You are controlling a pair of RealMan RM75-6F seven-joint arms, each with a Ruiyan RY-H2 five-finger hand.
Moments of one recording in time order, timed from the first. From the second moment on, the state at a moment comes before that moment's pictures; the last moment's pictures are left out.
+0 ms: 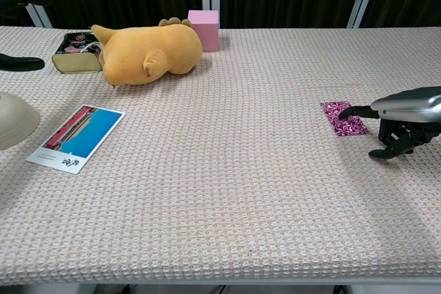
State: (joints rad) left arm -0.48 -1.35 -0.11 -1.44 1.42 1.18 -0.02; right arm 0.76 -1.28 -0.01 -1.68 -0.75 0.73 -0.60
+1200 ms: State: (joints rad) left arm -0.50 -1.36 -0.11 -1.43 1.41 1.16 0.00; right arm 0.71 -1.17 -0.14 -1.66 -0.76 0.76 -0.45
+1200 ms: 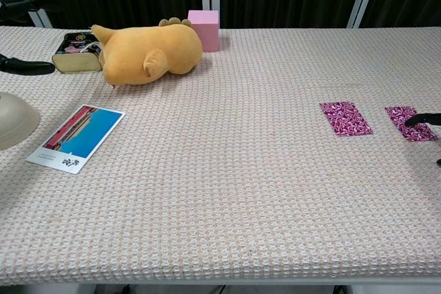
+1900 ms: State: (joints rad) left arm -0.49 -1.35 -0.11 -1.43 1.42 1.18 -0.02; right arm 0.81 -1.17 -0.05 -1.71 -0.76 0.69 -0.44
